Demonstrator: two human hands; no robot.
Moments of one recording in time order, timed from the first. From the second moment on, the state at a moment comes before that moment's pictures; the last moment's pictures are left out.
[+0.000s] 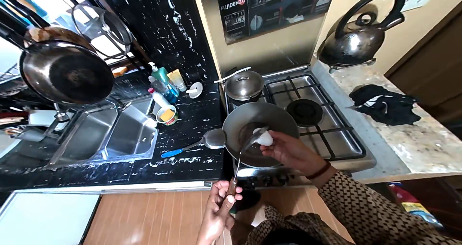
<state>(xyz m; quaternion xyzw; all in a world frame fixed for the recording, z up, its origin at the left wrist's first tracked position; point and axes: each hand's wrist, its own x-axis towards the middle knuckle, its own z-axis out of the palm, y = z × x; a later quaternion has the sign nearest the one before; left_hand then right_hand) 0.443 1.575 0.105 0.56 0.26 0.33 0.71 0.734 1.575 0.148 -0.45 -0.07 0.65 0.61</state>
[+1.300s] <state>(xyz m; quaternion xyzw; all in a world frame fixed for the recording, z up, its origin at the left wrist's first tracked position) 0.357 1.764 0.055 0.90 0.35 0.08 0.26 0.671 1.559 0.168 -0.52 0.08 0.42 0.74</state>
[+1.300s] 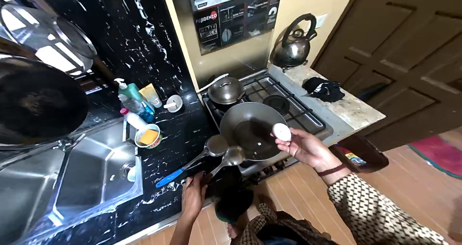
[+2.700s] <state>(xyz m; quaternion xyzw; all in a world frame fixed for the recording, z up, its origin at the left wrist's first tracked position) 0.673 1.771 0.124 0.88 0.24 -0.15 0.37 0.765 1.645 0.106 -0.76 -0.22 0.48 0.38</state>
